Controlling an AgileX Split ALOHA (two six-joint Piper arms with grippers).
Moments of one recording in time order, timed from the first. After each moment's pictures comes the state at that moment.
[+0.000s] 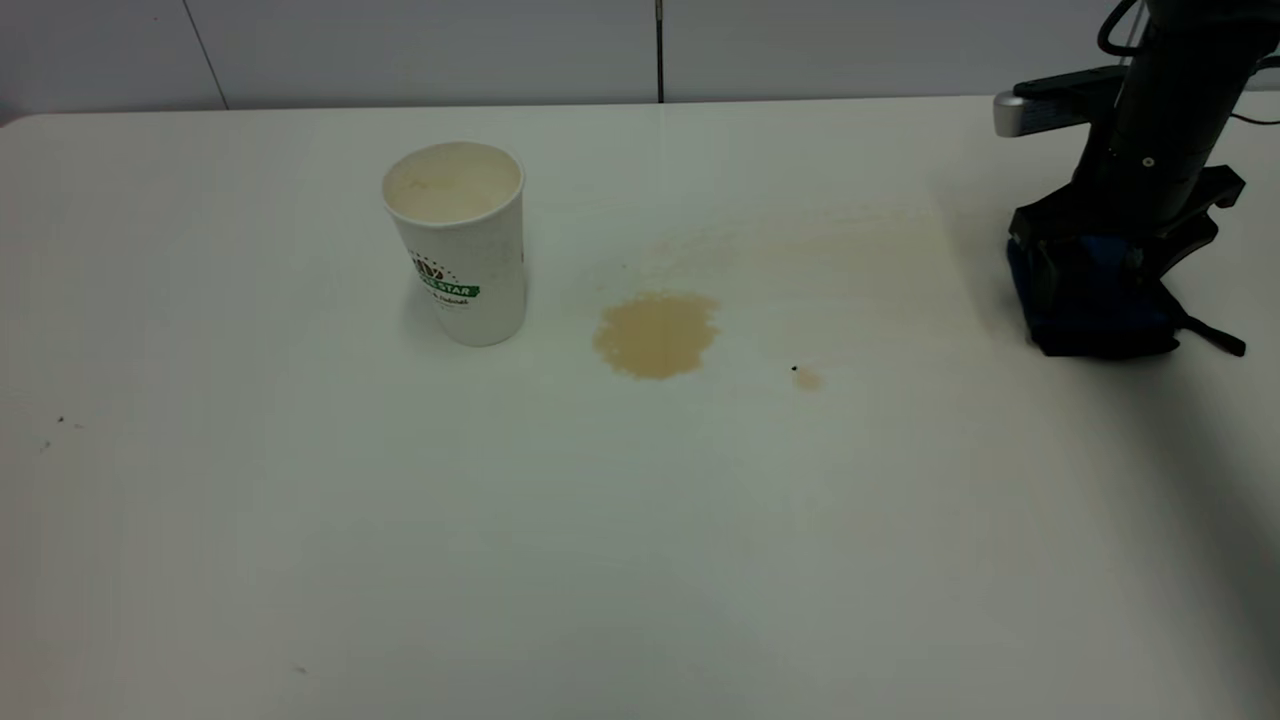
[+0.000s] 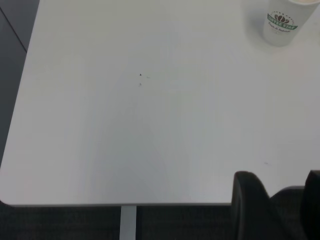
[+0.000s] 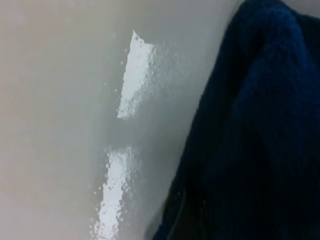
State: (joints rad) left arm 0.02 -0.02 -0.49 -0.02 1.12 0.02; right arm -0.02 2.58 -1.78 -0.03 0.67 -0.15
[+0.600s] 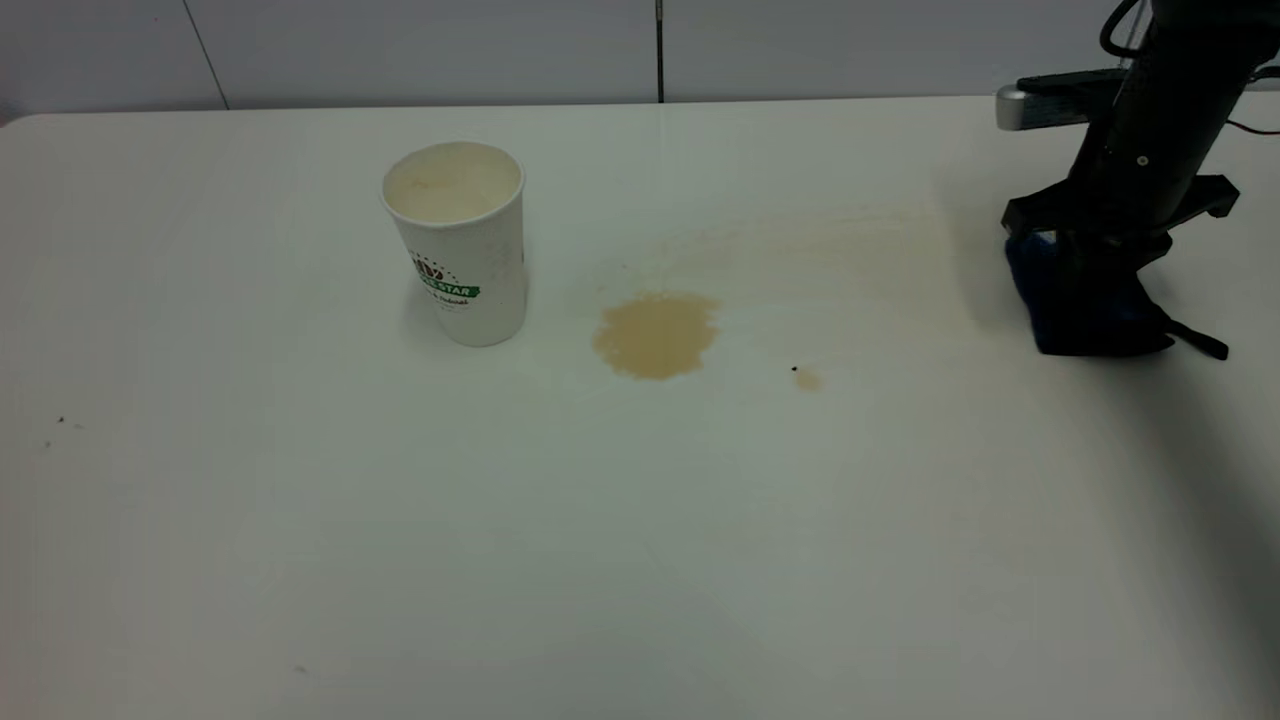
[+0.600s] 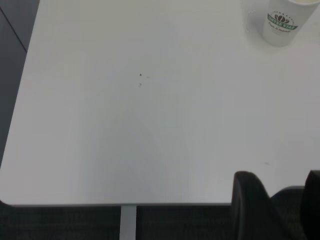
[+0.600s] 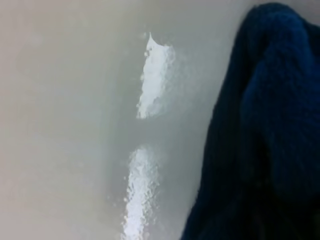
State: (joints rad) left arm 0.02 -0.02 -0.49 -0.02 1.12 0.02; right arm -0.03 2.59 -1.79 0.06 0.68 -0.15
